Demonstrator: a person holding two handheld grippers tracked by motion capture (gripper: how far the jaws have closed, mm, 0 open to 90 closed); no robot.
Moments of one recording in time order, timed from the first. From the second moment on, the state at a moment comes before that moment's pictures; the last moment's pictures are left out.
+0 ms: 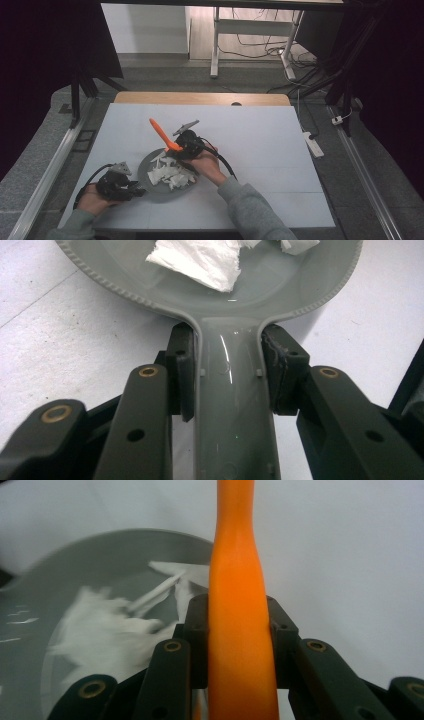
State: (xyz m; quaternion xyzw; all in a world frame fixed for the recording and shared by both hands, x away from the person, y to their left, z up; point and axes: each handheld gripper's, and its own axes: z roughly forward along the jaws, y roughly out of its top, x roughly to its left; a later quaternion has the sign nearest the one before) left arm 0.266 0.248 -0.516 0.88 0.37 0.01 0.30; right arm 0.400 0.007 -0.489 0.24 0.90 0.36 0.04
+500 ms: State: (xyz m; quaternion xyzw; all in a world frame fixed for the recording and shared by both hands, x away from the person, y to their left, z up) left arm 0.265 0.247 -0.516 0.88 0.37 0.01 0.31; right arm 0.397 -0.032 -0.455 0.27 0.87 0.41 0.07
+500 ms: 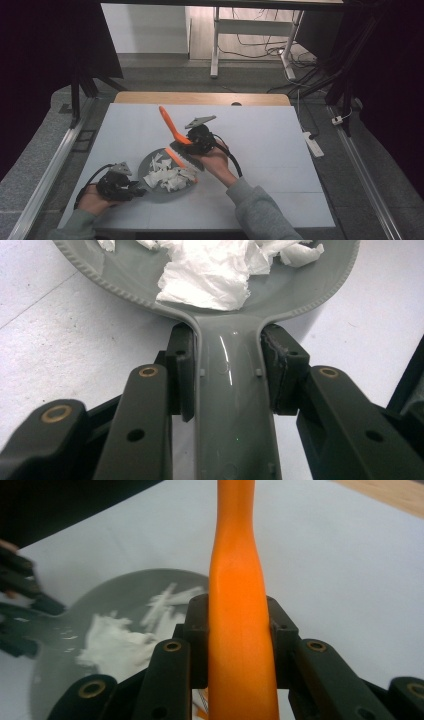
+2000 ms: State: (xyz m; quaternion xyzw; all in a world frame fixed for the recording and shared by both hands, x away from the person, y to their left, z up) left arm 0.265 0.241 -0.519 0.87 0.38 0.02 0.32; right arm 0.375 -0.020 -0.467 0.28 0.86 0.42 0.08
